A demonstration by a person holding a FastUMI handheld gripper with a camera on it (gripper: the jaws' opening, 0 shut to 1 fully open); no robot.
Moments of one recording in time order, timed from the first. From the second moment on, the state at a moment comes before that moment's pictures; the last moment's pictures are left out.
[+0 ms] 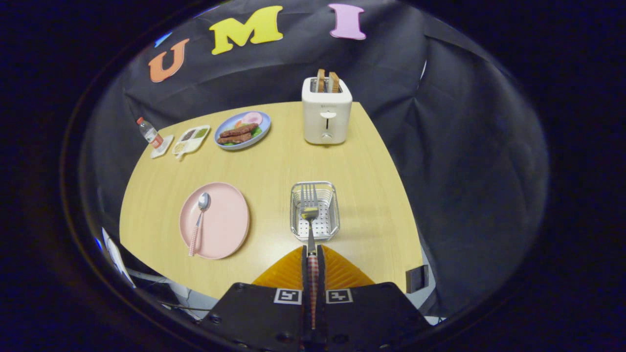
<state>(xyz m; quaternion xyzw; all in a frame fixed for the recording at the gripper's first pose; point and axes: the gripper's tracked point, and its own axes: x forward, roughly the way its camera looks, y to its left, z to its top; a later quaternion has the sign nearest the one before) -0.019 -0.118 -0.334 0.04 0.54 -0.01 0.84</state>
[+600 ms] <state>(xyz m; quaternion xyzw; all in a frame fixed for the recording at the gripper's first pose) 0.010 -0.135 -0.356 0.03 0.66 0.03 0.75</state>
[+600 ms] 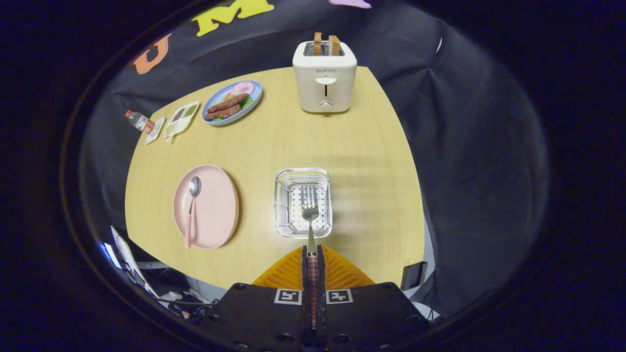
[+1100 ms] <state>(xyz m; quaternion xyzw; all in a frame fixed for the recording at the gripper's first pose) 0.034 -0.130 -0.381 0.00 0.74 0.04 0.67</state>
